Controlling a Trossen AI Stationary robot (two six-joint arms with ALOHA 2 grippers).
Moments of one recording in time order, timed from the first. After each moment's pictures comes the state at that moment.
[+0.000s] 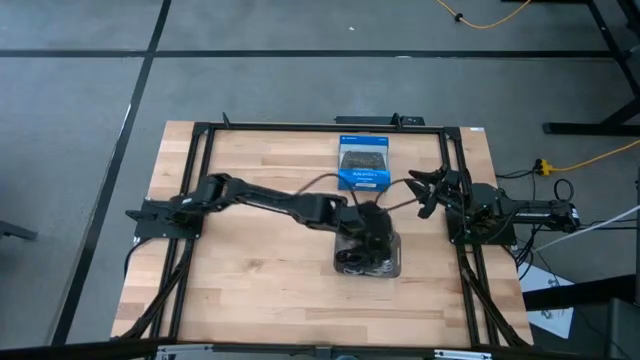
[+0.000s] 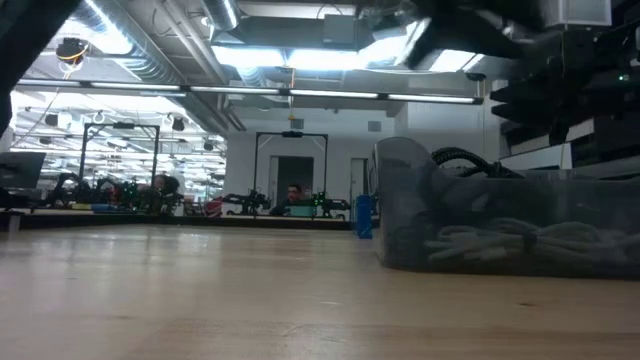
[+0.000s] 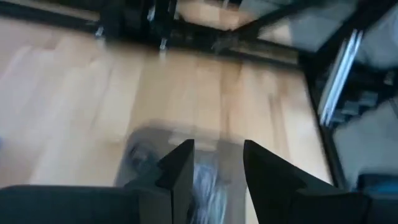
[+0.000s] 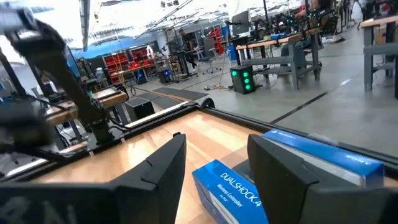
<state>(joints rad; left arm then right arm) -0.14 2.21 2.03 -0.41 -0.01 -0.30 0.00 0.02 0.01 0.08 0.49 0.25</state>
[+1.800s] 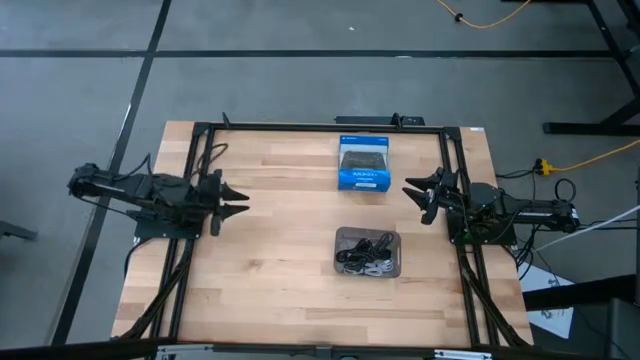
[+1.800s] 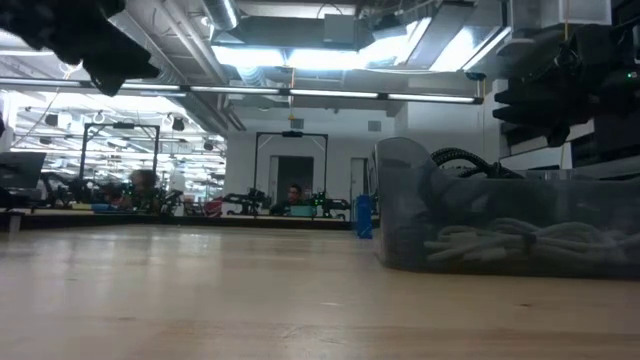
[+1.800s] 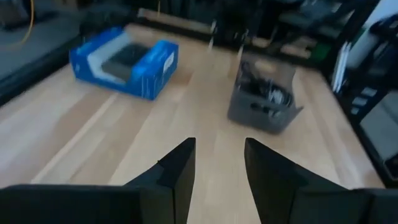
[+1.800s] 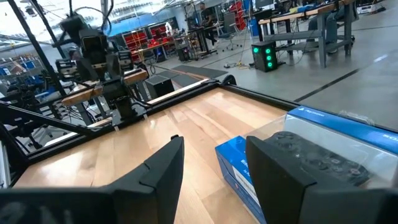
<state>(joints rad) -0.21 0.31 0.40 -0.37 -0.32 -0.32 0.00 0.01 0.05 -0.06 0.36 0.31</state>
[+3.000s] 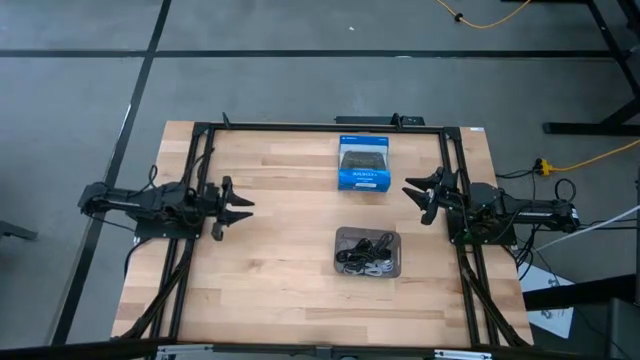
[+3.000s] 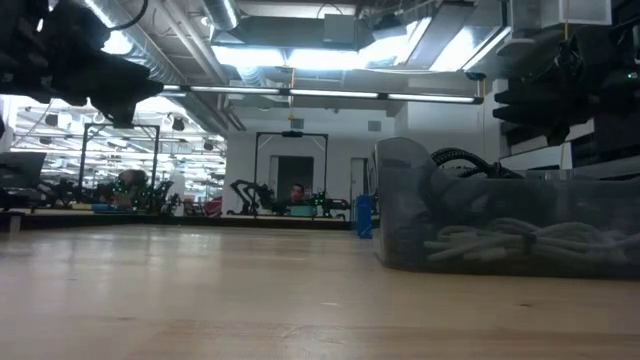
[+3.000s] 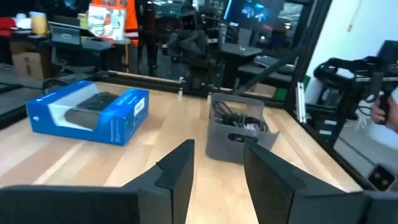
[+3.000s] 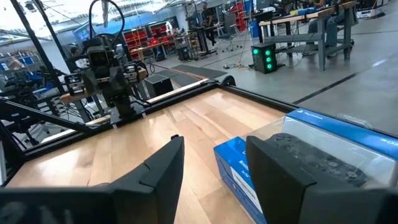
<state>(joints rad) -0.09 0.00 0.01 0.03 -0.11 -0.17 0.00 0.01 0.05 -0.06 0.37 0.28</state>
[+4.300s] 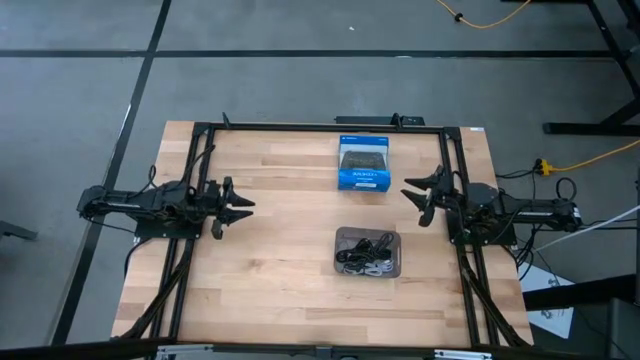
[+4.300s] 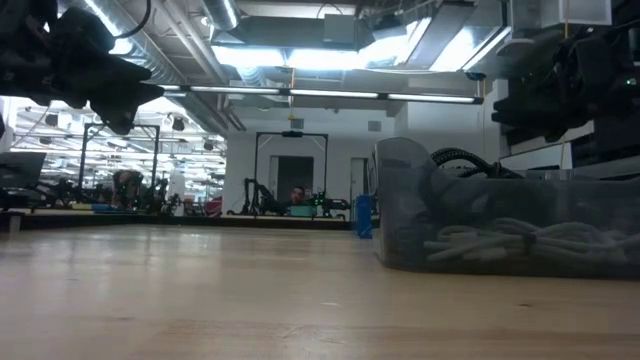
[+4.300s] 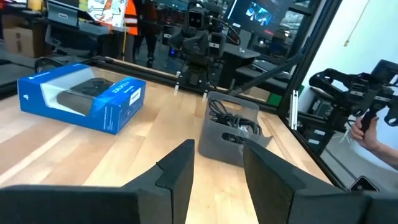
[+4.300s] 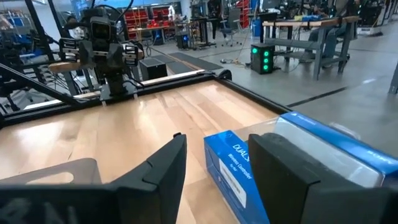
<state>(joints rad) -0.04 0.00 0.01 0.02 -0.05 -0.28 0.00 0.05 0.05 -0.06 0.36 0.14</state>
